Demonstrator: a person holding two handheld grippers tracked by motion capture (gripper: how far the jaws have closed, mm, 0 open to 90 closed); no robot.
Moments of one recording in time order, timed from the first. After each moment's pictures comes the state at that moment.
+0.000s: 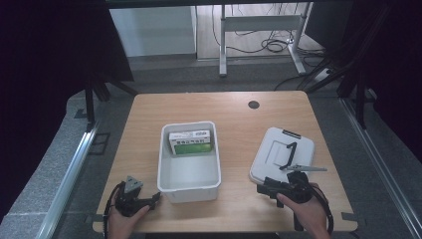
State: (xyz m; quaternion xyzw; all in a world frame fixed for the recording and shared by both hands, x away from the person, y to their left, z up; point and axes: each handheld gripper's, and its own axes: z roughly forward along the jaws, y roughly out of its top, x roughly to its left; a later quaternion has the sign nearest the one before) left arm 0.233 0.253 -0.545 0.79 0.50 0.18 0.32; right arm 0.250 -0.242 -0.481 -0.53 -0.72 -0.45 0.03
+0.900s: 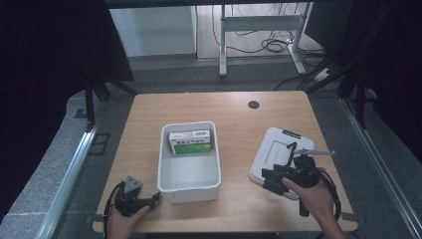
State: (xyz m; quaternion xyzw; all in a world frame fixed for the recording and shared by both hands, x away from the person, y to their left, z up) left arm 0.233 0.254 -0.545 0.79 0.49 0.18 0.32; right arm 0.271 -0.249 -0.438 -0.53 -0.72 -0.46 0.00
